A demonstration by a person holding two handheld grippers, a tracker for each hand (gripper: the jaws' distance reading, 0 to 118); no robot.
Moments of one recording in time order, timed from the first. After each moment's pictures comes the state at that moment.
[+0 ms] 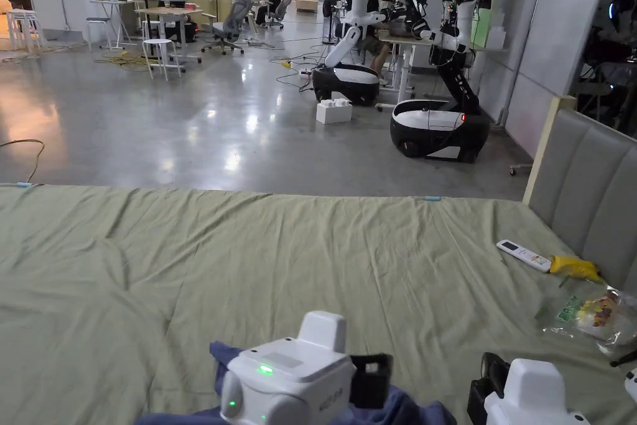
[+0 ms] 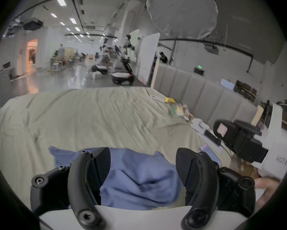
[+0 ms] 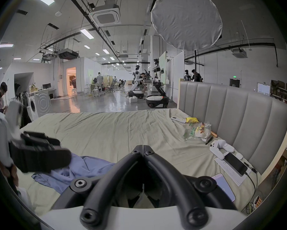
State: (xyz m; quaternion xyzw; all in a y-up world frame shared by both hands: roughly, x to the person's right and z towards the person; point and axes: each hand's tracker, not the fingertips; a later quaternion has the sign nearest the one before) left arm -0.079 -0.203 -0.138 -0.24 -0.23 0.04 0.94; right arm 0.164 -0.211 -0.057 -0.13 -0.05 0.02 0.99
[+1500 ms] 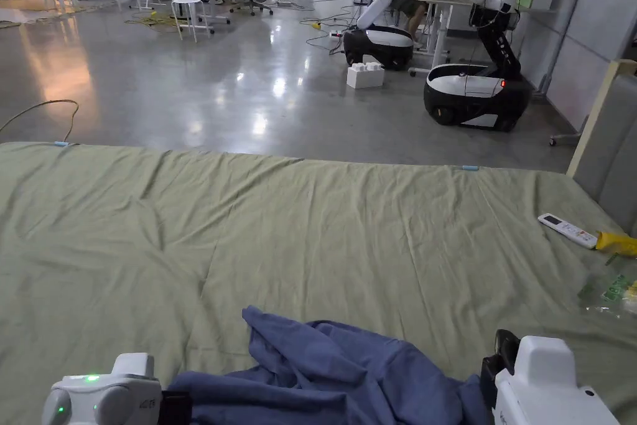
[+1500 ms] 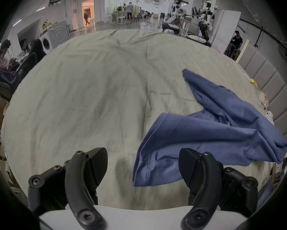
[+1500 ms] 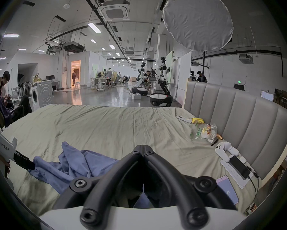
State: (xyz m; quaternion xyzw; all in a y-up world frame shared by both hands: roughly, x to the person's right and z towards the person) left arm -0.315 -0.349 -0.155 -0.48 0.05 0.07 0.87; right arm 0.140 -0.232 -0.080 -0.14 -0.03 0.06 0.99
